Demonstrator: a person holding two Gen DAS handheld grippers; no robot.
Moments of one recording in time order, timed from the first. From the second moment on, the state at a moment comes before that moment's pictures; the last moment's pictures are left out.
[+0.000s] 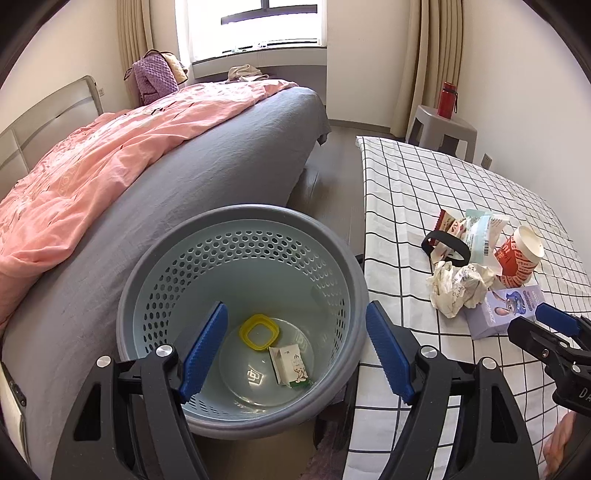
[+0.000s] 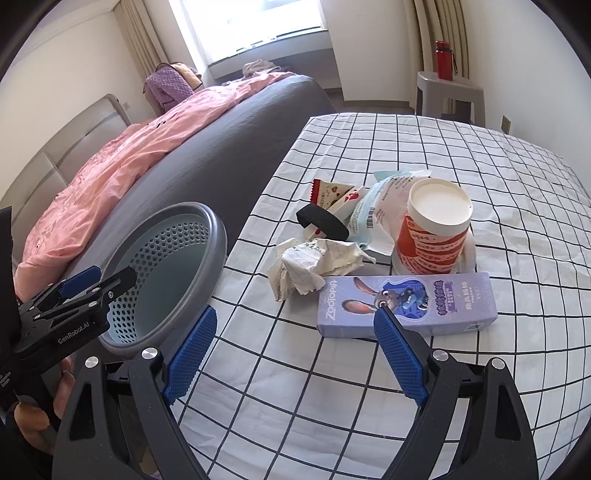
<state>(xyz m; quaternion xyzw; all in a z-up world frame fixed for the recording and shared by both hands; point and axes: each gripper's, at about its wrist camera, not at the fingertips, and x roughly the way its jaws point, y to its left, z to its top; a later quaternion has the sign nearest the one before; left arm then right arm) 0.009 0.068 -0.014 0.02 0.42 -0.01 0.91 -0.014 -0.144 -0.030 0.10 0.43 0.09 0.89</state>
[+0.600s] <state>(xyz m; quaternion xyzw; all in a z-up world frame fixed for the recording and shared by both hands) 0.020 0.000 -0.014 0.05 0.42 -0.08 0.90 -0.022 -0.199 -0.024 0.11 0.42 0.02 0.90</state>
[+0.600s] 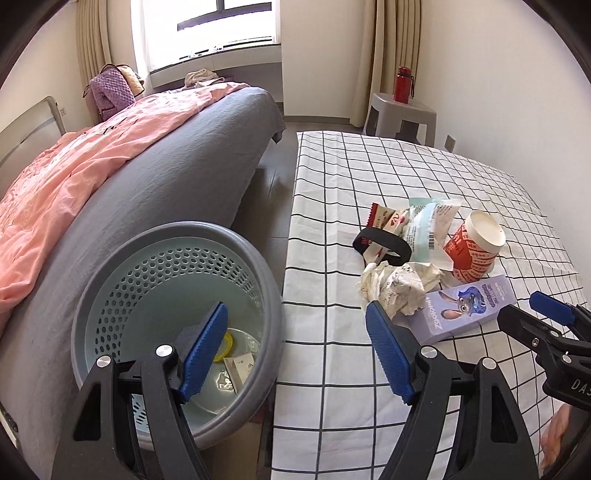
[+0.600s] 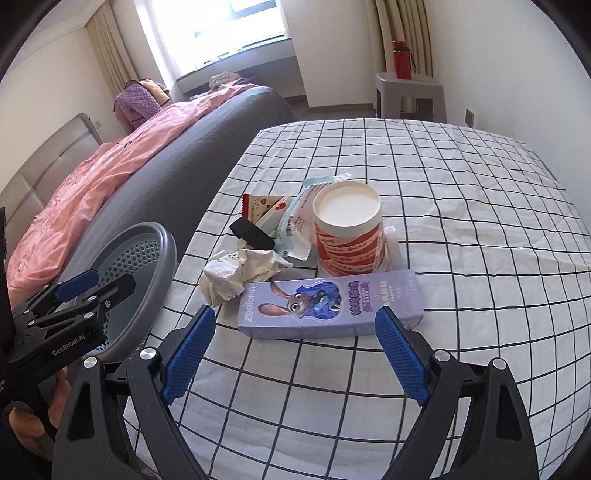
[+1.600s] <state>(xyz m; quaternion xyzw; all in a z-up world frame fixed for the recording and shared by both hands) 0.044 -0.026 -0.020 0.07 0.42 -0.14 0.89 -0.034 -0.245 -0.035 0.14 0.42 -0.07 0.89</state>
